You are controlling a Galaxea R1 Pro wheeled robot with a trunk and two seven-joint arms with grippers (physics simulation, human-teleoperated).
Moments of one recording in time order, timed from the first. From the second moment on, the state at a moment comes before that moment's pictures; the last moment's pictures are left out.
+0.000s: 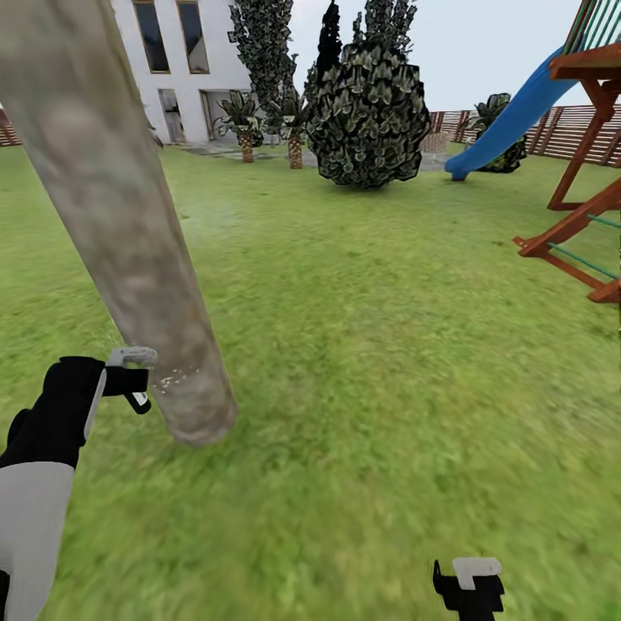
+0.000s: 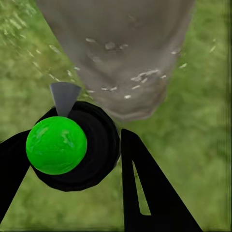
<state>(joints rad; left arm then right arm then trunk) -0.86 0.26 0.18 -1.09 -0.21 0.99 -0.28 -0.46 -0.06 0.12 -0.05 0.11 -0.51 -0.39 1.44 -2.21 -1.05</state>
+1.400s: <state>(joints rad) -0.72 0.28 0.30 -1.08 -0.22 0.98 -0.27 -0.46 -0.05 0.12 -0.05 0.11 -0.51 -0.40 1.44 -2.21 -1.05</state>
